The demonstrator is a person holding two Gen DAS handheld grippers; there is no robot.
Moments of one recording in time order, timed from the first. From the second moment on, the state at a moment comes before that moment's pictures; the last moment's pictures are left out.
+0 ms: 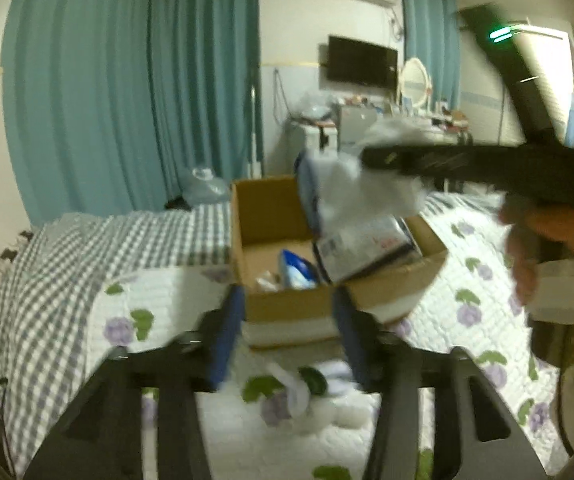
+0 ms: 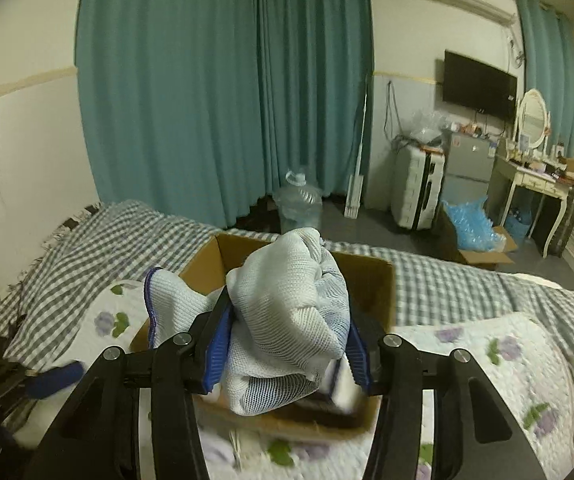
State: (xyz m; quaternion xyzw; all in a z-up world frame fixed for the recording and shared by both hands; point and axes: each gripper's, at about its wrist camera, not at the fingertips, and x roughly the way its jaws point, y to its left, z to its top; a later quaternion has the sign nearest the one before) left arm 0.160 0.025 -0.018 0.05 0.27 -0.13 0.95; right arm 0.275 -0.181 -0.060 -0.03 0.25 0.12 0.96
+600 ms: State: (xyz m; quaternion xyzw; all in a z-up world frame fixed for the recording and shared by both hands) left arm 0.186 0.045 -0.027 0.03 0.28 -0.11 0.95; right arm 0.259 -0.182 -0.062 -0.04 0.24 0.09 0.97
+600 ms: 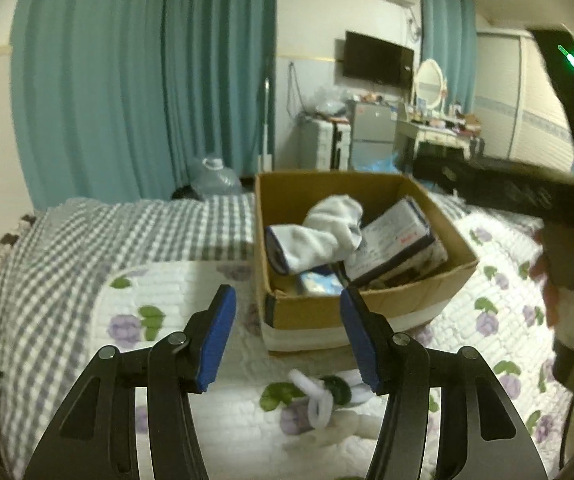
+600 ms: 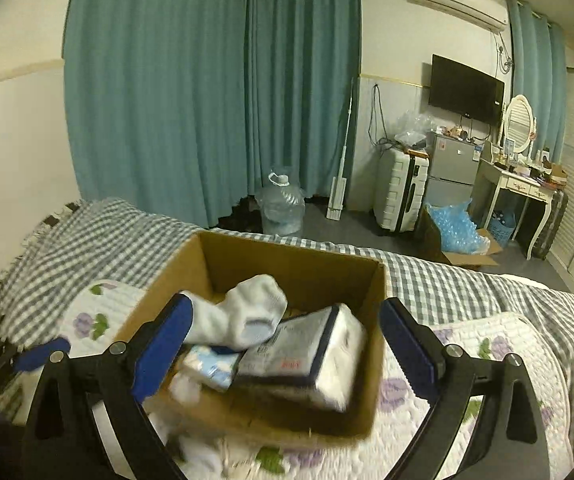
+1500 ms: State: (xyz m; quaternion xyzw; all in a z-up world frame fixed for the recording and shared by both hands) left arm 0.087 0.057 -0.009 0.04 0.29 -0.10 0.95; right arm 0.109 -0.198 -0.113 -0.04 0.28 0.12 0.95
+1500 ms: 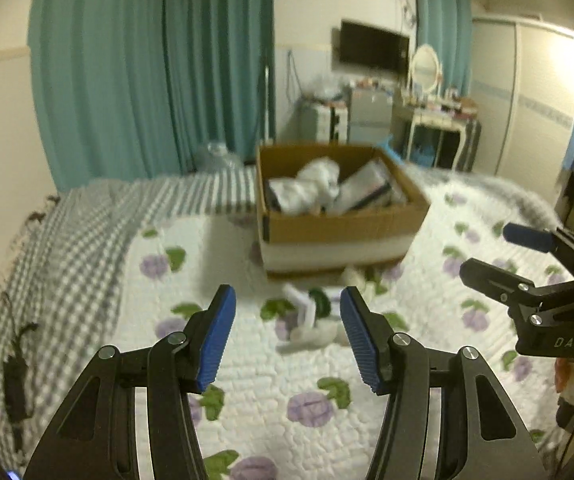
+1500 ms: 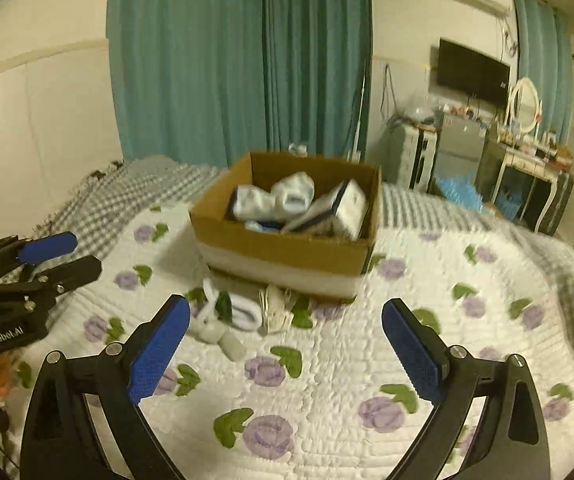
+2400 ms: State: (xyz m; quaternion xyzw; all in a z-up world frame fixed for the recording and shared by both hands) left arm 0.216 0.007 -0.152 0.05 0.42 -0.19 0.89; right arm 0.248 -0.202 -0.219 -0.01 0.38 0.14 0.91
